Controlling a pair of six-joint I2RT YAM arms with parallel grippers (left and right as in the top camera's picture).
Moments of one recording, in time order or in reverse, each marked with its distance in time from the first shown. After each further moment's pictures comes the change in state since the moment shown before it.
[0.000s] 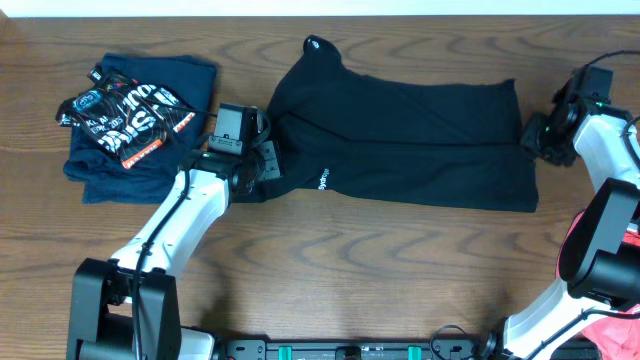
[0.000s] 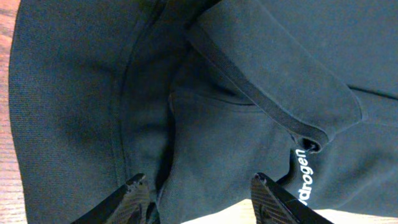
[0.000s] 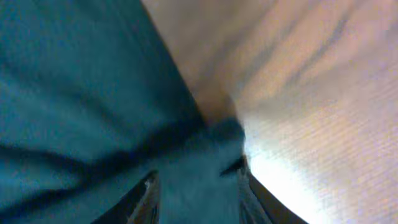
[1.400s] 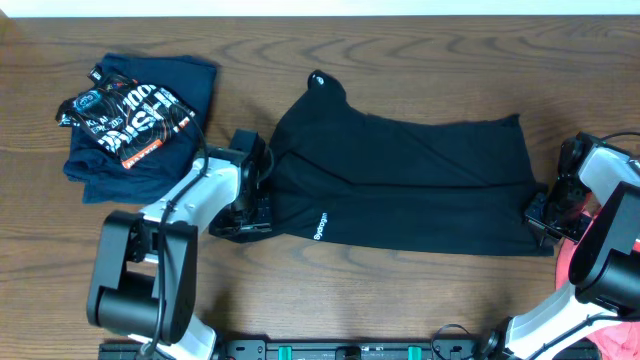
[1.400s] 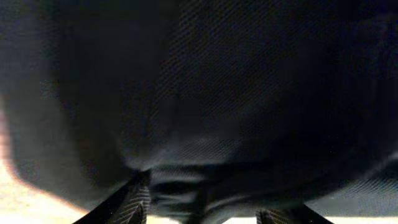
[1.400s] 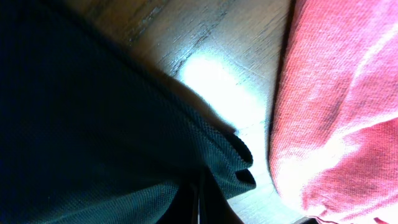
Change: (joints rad) left arm -0.001 0.162 0.003 -0.467 -0.082 0.100; right arm -0.111 -0.022 -0.243 -0.323 0.238 0.110
